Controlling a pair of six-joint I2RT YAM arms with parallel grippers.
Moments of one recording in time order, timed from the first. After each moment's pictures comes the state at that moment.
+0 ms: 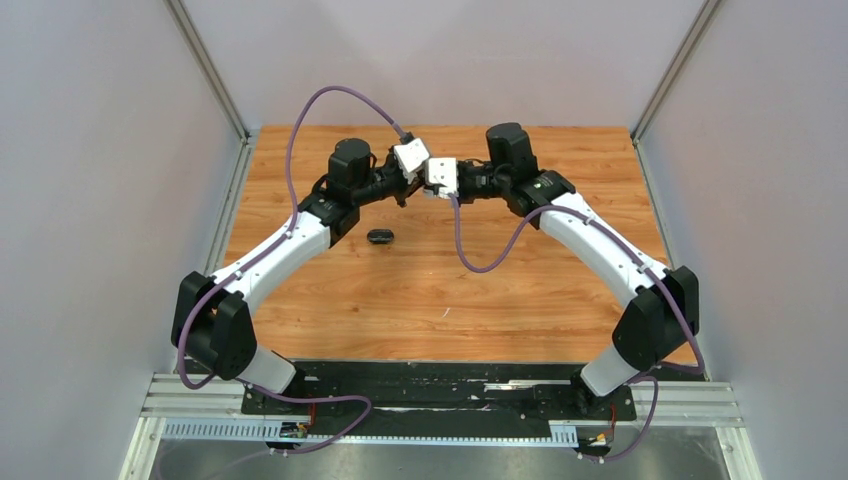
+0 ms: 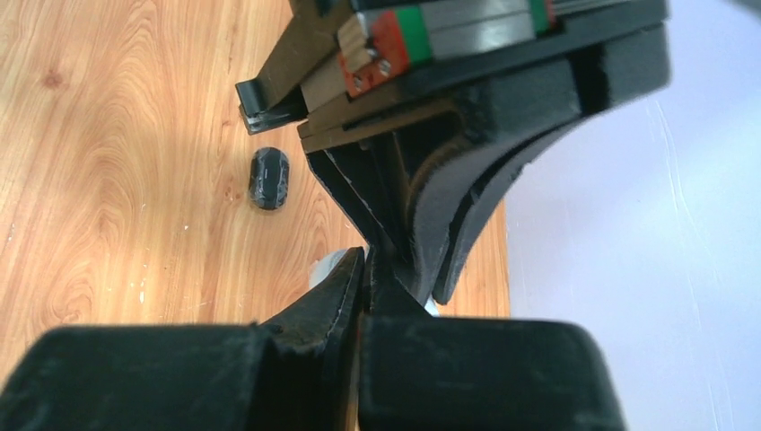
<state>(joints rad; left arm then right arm) -0.53 1.48 1.20 0.09 0.50 0.37 0.56 1.59 1.46 -0.33 -0.71 -1.00</state>
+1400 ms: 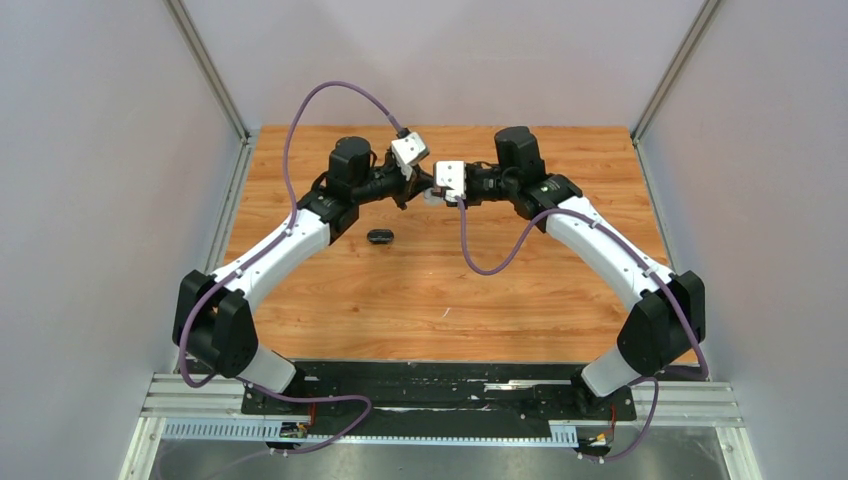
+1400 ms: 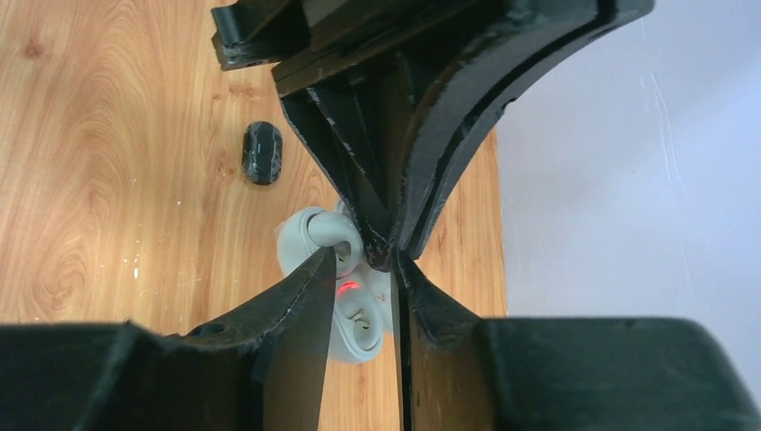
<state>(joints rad) -0.52 1.49 1.21 0.04 0.53 0.25 0.53 1.55 1.41 -0.32 -0.70 -1.00</state>
